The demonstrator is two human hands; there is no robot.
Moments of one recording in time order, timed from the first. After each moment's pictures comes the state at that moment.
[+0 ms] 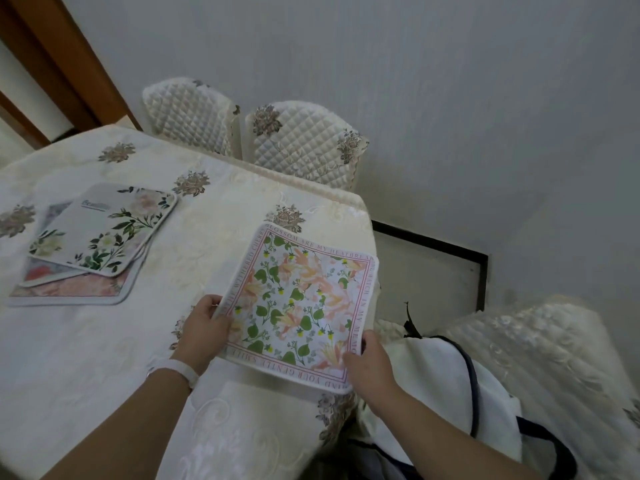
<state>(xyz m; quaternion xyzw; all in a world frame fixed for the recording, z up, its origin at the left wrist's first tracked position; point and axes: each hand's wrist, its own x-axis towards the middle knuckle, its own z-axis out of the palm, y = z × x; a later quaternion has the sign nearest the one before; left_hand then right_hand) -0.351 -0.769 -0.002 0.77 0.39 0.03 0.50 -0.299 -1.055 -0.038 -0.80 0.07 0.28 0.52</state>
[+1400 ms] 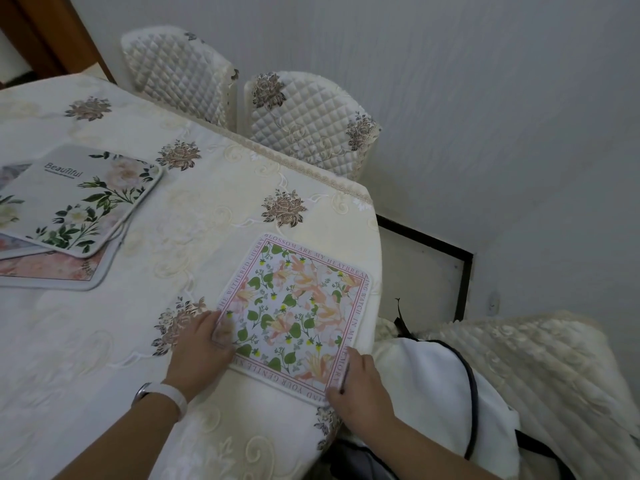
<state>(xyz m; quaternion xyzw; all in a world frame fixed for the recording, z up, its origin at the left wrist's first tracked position) -0.377 -0.740 -0.088 0.90 0.29 -0.06 0.34 -0.320 -1.046 -0.075 -0.93 -0.10 0.27 0.22</state>
